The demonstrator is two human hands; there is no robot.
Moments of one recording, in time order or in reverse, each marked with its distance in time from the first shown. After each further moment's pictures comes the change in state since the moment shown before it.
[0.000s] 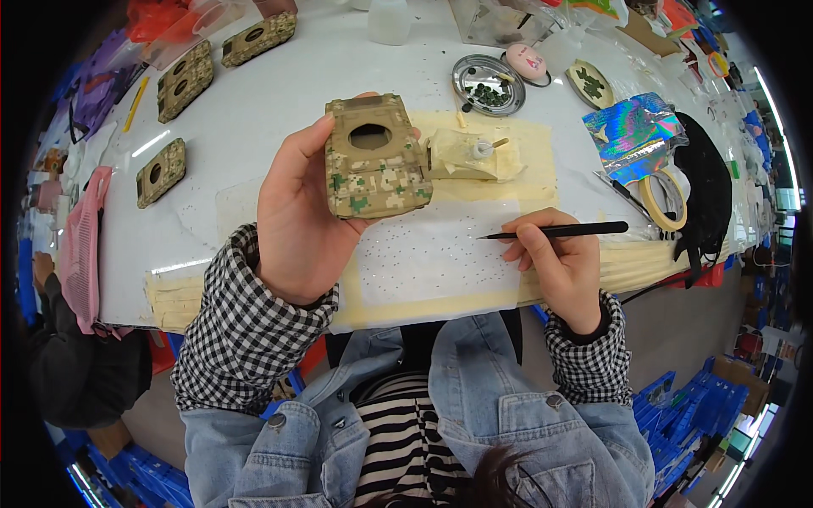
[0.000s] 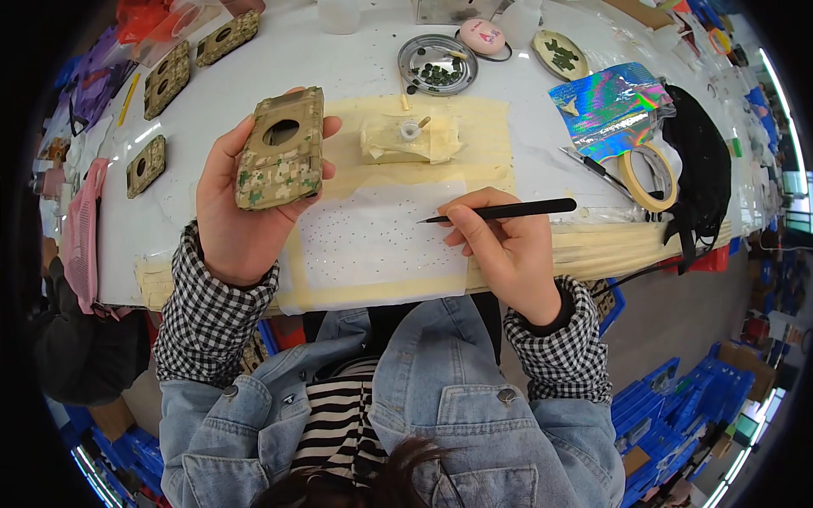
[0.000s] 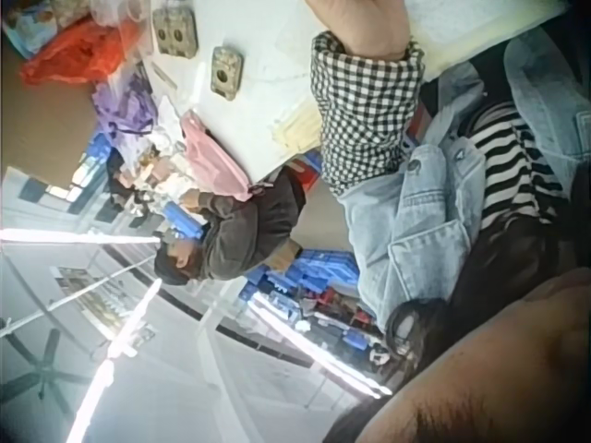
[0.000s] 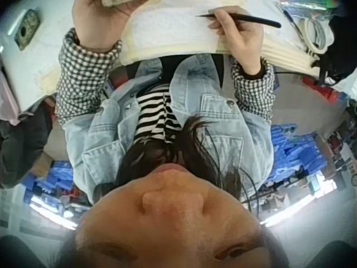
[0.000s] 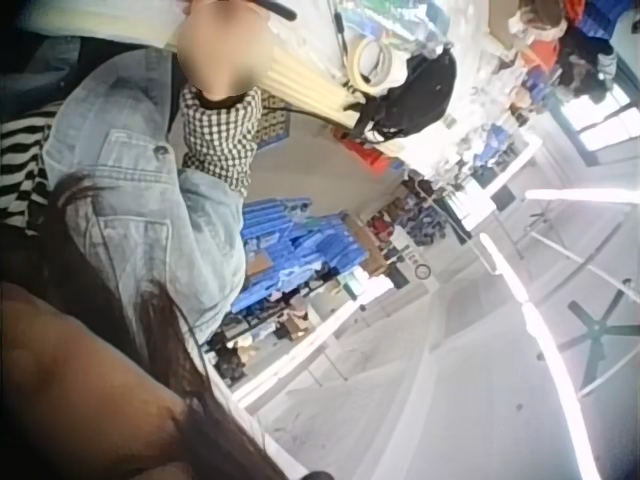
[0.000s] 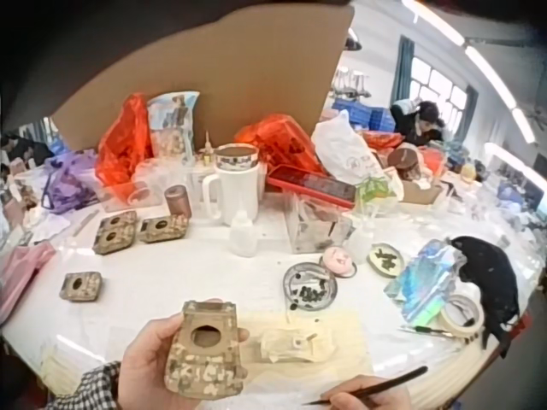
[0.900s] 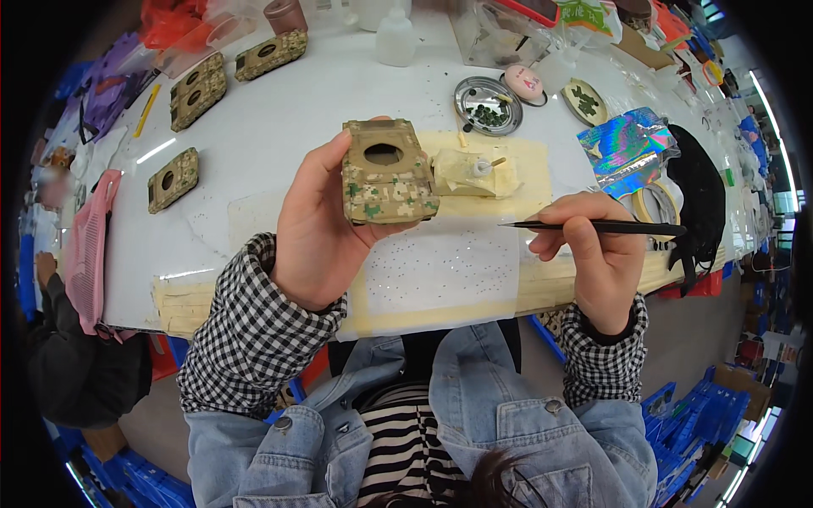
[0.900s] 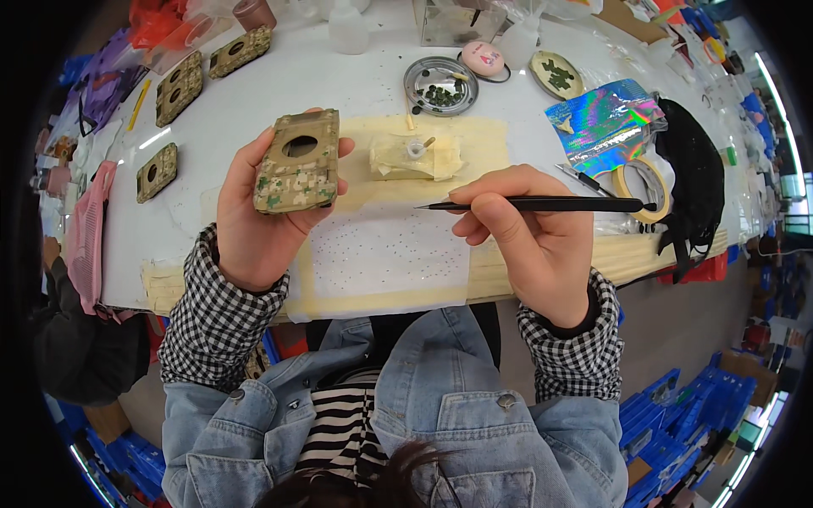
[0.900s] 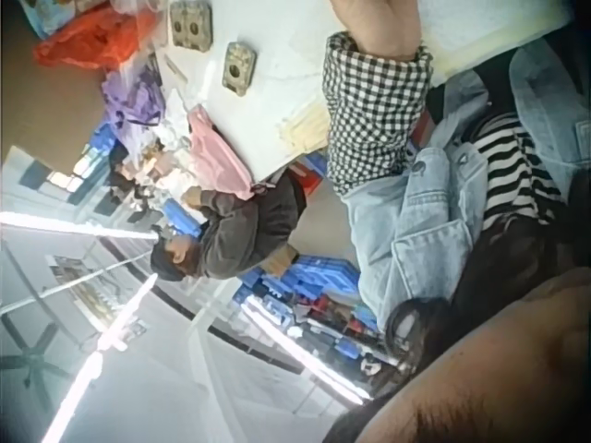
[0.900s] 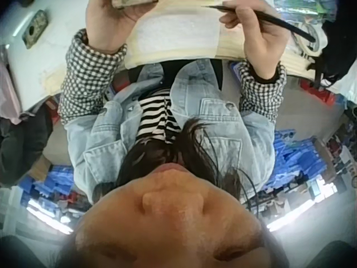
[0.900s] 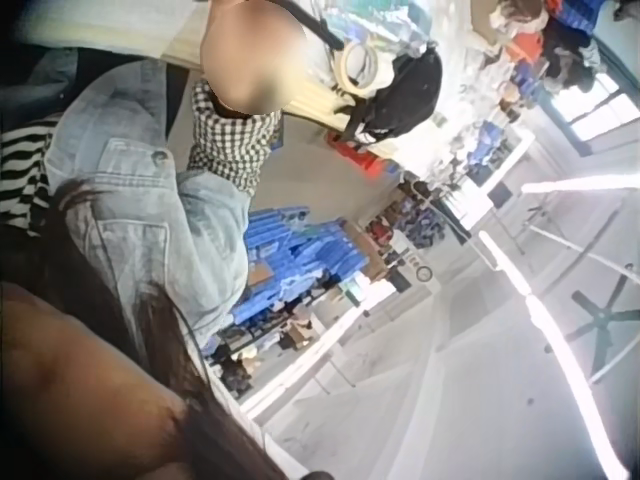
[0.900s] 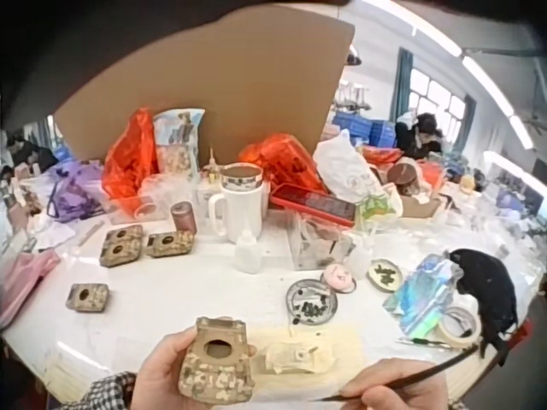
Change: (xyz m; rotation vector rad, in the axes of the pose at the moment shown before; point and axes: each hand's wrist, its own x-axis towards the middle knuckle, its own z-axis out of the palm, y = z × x) left_hand -0.001 0.002 -0.003 -0.011 -0.066 -0.036; right_hand 0.012 -0.048 -0.008 0.116 -0.011 -0.305
